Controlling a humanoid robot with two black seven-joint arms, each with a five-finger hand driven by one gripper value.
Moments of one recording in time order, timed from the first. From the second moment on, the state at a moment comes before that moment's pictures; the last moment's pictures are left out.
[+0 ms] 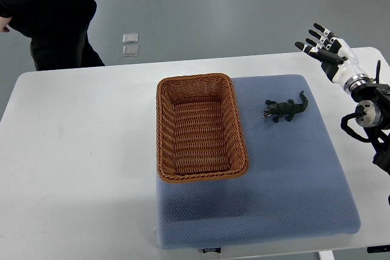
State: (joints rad) left arm 0.03 0.00 -0.11 -0.15 0.04 0.00 0.00; right arm 0.69 -0.24 1.12 0.54 -0.62 0.20 0.25
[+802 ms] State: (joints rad) left arm 0.04 0.00 -0.11 -0.16 0.04 0.00 0.00; right arm 0.69 -0.24 1.12 0.54 -0.62 0.20 0.25
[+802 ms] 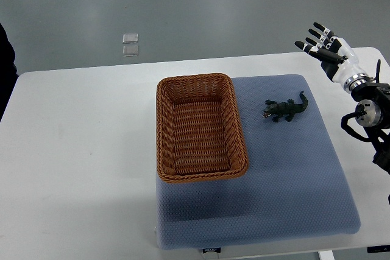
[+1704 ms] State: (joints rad) left arm 0.04 0.00 -0.11 -0.16 0.04 0.00 0.00; right arm 0.69 -0.24 1.11 0.54 -0.62 0.21 0.25
